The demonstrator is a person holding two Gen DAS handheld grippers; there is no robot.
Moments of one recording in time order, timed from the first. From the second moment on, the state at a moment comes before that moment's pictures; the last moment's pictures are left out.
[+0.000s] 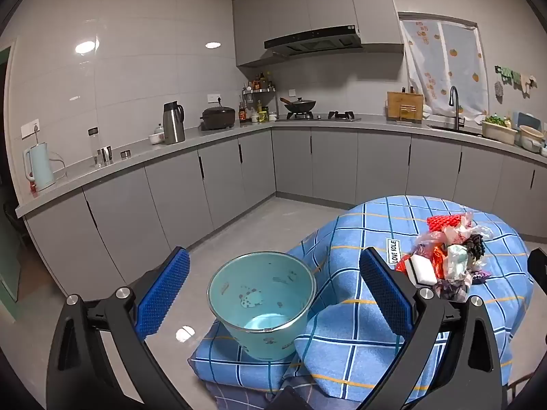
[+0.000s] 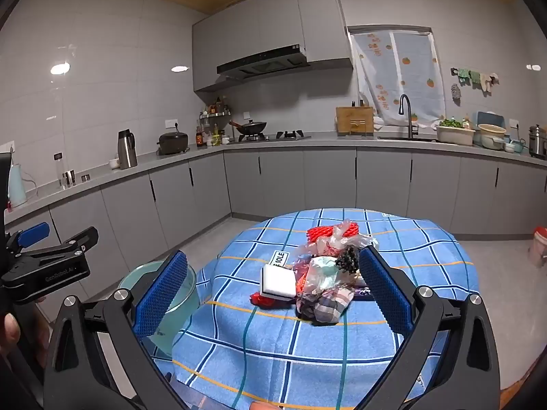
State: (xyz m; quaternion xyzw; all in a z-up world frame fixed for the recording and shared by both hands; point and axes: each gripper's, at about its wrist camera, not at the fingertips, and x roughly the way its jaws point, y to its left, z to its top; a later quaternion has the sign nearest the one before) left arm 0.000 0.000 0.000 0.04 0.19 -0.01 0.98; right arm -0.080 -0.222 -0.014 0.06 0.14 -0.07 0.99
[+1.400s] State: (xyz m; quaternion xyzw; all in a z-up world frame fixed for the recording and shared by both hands) left arm -0.002 0.002 0.001 0.05 0.18 -0.01 0.98; right arm -0.080 -0.224 -0.015 0.06 0.13 -0.07 0.99
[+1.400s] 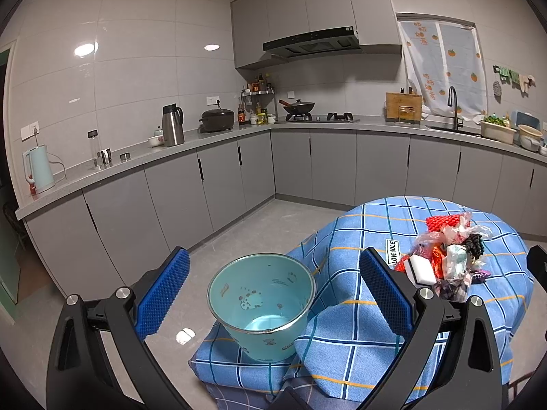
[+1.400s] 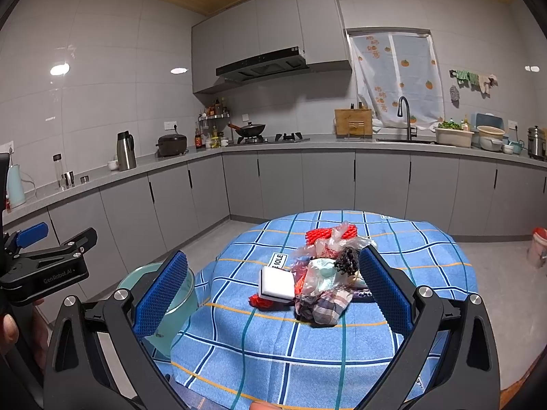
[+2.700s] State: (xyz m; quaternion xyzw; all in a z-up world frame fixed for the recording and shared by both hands) left arm -0.004 0.002 0.003 0.05 0.18 -0.01 0.98; right arm -0.082 -0.224 -0.012 0.05 0.13 -0.07 0.99
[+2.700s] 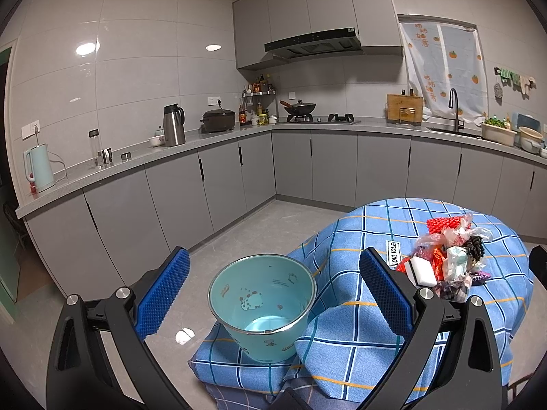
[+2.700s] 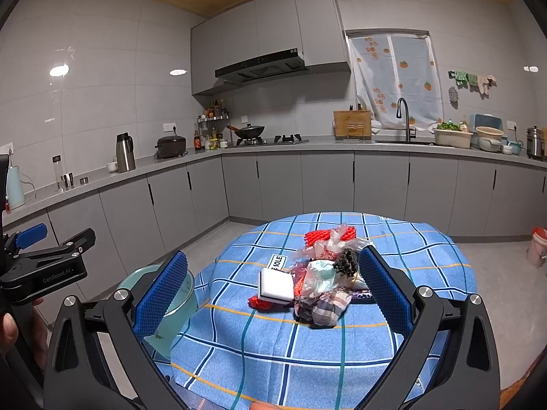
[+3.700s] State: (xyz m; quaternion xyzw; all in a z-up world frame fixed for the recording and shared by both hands) left arm 0.053 -0.040 -0.054 0.09 0.24 -0.04 0.97; right arm -0.042 -0.288 -0.058 0.06 0.18 -0.17 0.97
